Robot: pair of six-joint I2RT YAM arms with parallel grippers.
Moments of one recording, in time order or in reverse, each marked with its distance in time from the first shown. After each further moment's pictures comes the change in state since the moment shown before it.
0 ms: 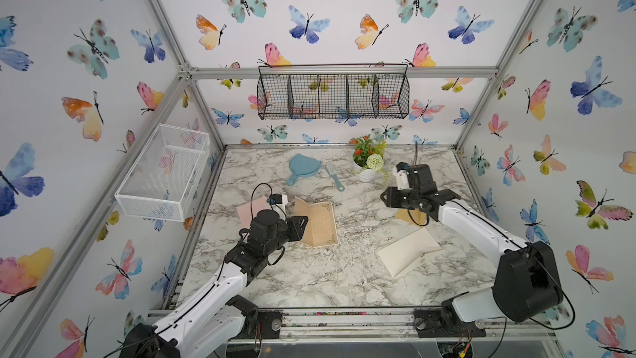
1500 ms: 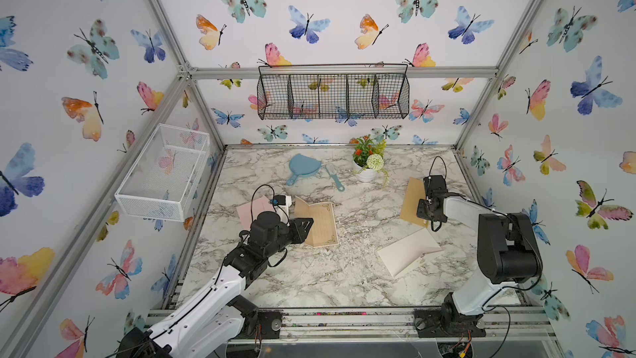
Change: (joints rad) left arm -0.041 -0.022 0.000 0.001 0.040 -0.037; right arm -0.183 0.252 -0.066 0.007 0.461 -0.028
